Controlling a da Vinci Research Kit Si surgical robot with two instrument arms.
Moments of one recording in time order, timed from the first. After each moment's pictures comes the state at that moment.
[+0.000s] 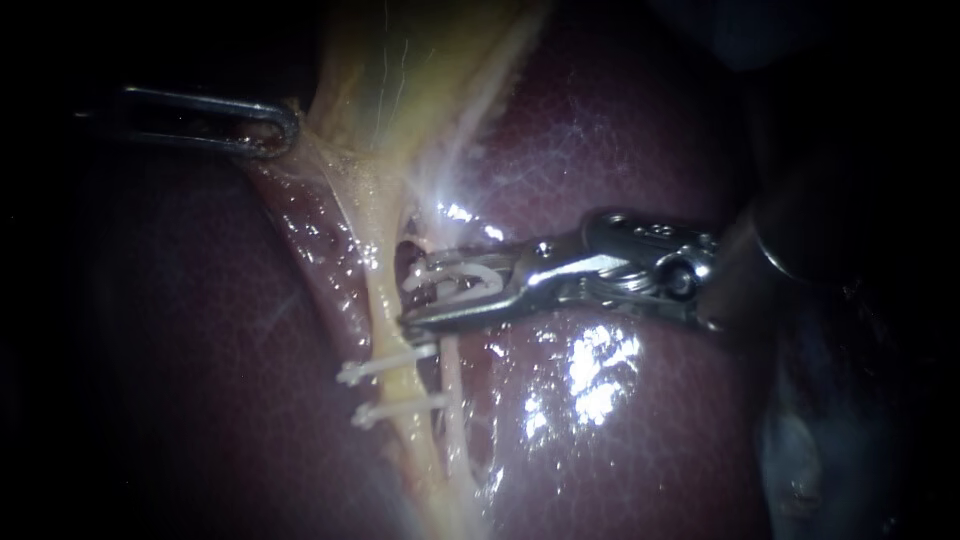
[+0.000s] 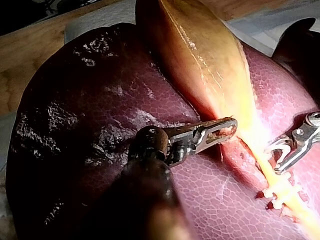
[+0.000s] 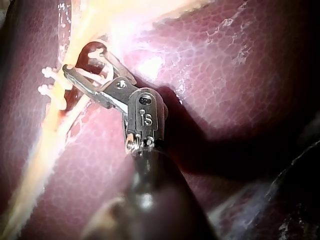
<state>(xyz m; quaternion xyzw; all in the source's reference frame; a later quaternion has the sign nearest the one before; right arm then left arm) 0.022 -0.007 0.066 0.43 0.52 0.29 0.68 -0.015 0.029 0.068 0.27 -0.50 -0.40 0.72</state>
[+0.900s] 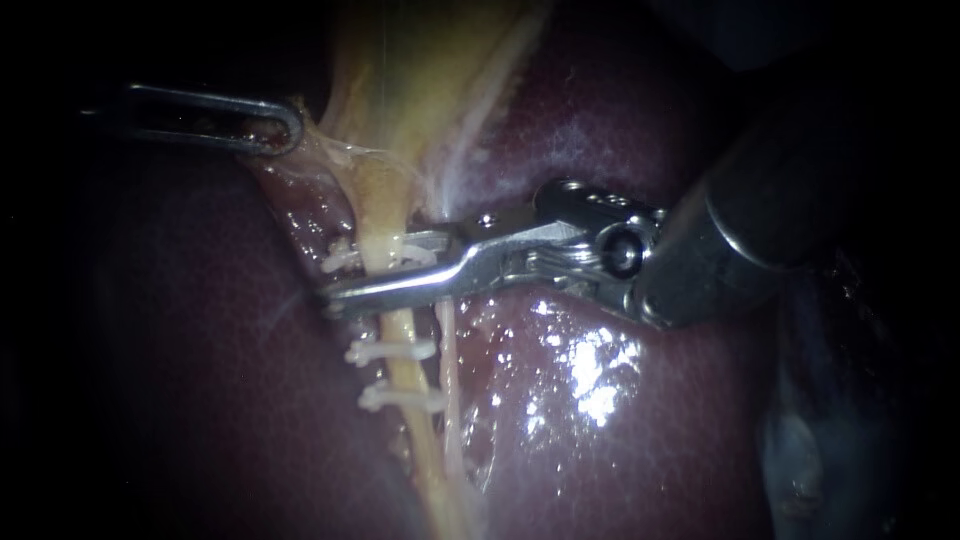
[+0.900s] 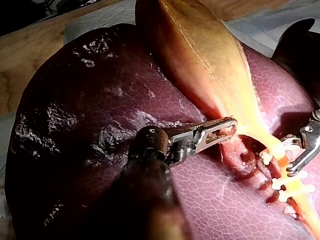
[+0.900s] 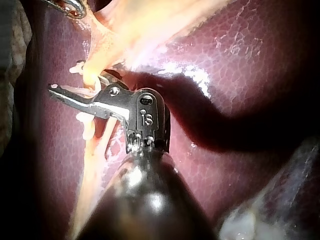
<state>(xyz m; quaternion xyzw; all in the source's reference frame) 0.026 -0.004 0.058 0.48 0.57 0.30 0.60 -0.016 0.030 0.068 0.27 -0.50 -0.40 0.72</state>
